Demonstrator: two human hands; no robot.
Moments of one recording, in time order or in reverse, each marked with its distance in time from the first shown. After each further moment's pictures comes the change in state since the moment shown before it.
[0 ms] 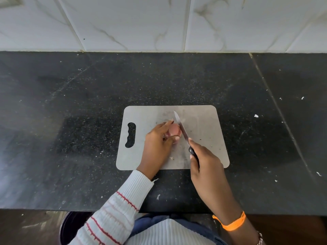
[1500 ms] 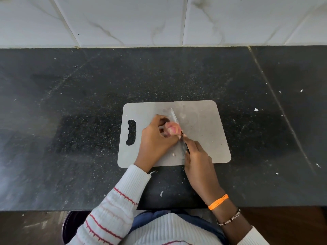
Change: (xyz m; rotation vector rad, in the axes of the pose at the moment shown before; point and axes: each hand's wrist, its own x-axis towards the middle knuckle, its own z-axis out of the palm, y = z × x) left_hand 0.002 0.008 -0.017 -0.141 -0.037 -0.143; right_hand 0.010 0.015 0.039 -0.079 -0.030 0.026
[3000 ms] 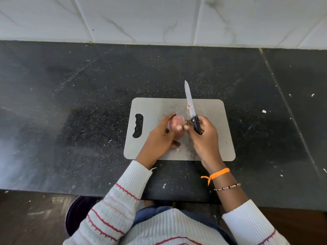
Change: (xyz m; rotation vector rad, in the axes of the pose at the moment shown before) left_hand -0.011 -0.004 -0.005 -0.158 -0.183 -0.159; right_hand 0.052 0.006 0.001 0.638 0.162 0.170
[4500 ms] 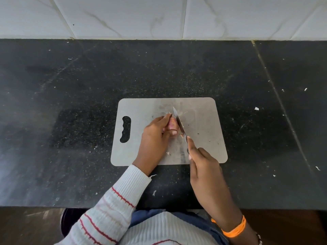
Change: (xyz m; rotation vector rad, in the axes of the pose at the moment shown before) left_hand 0.021 -0.009 0.018 0.388 0.172 0.320; right_hand -0.071 -0.028 -0.039 -0.537 -0.251 -0.150
